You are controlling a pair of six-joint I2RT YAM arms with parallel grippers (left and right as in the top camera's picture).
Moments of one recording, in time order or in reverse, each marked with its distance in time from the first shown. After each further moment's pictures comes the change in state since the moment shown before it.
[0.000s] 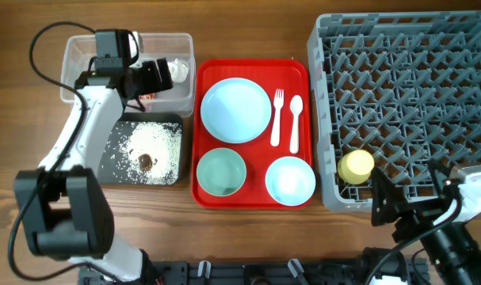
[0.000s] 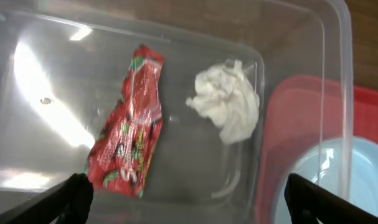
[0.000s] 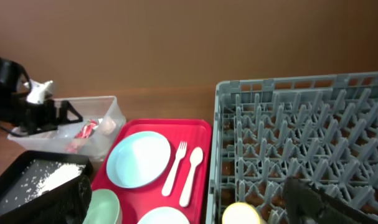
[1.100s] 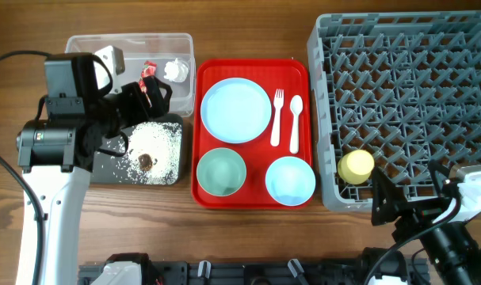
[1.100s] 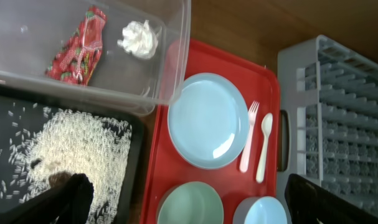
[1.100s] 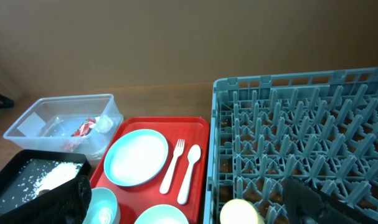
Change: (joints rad) left arm -0.007 -0.510 0.028 -0.438 0.207 -0.155; right arm 0.000 0.000 -0.004 -0.008 0.011 0.000
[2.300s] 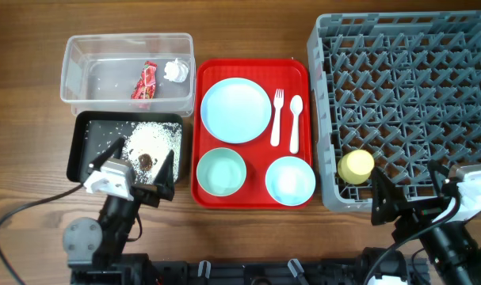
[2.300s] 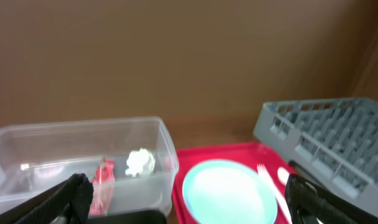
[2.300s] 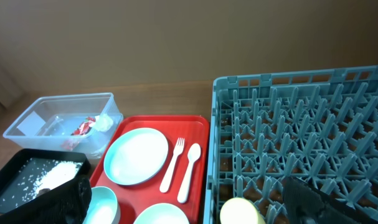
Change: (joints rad) left arm 0.000 -1.096 -1.007 0.775 -0.014 0.273; right arm 0.000 0.001 -0.001 -0.005 0.000 0.000
